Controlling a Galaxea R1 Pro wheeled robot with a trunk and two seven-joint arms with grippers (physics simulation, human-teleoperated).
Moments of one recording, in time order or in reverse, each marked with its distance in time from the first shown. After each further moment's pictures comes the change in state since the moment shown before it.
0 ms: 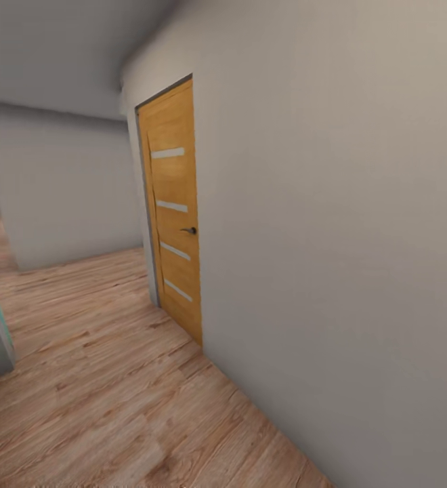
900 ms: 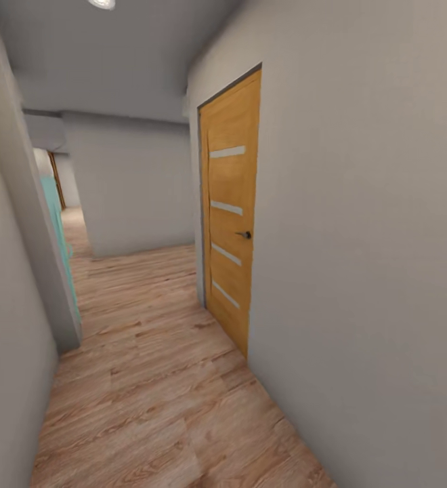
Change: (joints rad) left arm 0.000 0.000 0.000 0.000 0.000 0.000 0.000; right arm 0.000 0.002 0.002 0.000 0.004 0.001 0.000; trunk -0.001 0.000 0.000
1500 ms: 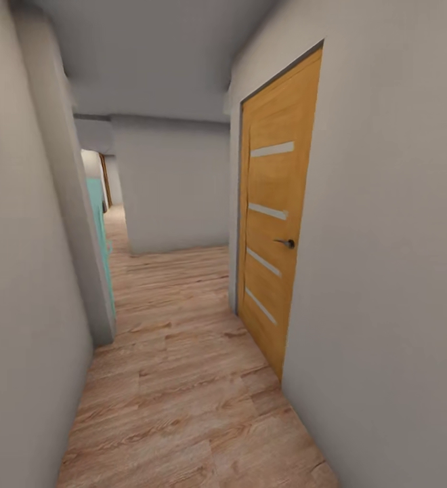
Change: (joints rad) left arm 0.000 0.000 0.000 0.000 0.000 0.000 0.000; right arm 0.000 0.000 0.000 0.000 0.003 0.000 0.000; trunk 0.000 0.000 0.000
